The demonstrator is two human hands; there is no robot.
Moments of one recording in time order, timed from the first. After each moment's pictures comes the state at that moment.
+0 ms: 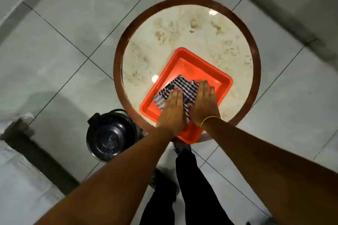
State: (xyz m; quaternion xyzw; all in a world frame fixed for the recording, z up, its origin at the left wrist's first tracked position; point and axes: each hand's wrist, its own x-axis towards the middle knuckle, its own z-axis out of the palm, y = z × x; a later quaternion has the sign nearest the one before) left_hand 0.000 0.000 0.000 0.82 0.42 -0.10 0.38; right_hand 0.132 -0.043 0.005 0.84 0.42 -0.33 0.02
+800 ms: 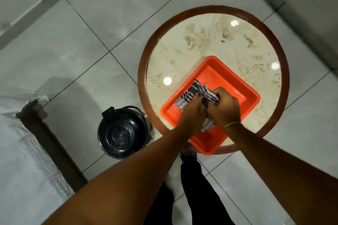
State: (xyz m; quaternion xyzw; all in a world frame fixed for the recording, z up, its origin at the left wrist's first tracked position) left_hand 0.005 0.027 0.000 0.62 0.50 0.10 0.59; right_hand 0.131 -0.004 0.027 0.84 0.39 -0.32 -0.19
